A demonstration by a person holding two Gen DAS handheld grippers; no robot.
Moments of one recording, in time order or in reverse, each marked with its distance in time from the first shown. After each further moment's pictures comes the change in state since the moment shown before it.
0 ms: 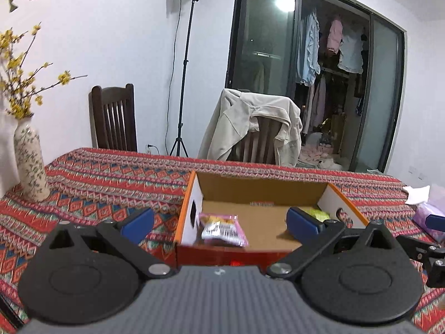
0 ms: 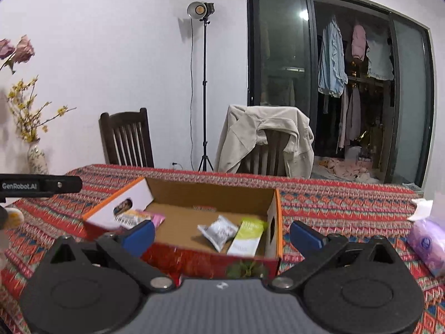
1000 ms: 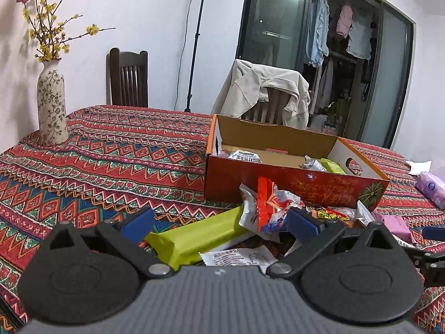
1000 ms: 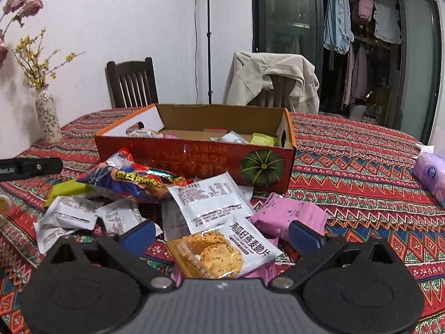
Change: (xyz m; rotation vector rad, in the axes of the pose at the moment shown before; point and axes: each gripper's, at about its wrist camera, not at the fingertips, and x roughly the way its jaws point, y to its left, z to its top) left arm -0.026 0.035 -0.077 -0.040 0.095 0.015; right arm -0.013 0.017 -0.081 0.010 0.209 0.014
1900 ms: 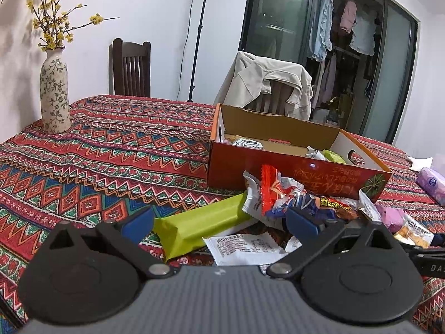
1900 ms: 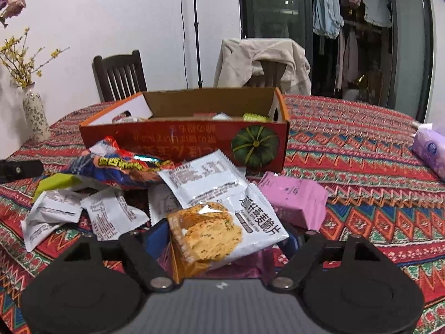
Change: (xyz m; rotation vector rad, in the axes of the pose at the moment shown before) left arm -0.003 0.003 -0.008 -0.013 0.031 0.003; right arm 0.013 -0.006 -0.014 0.054 0.026 -0.018
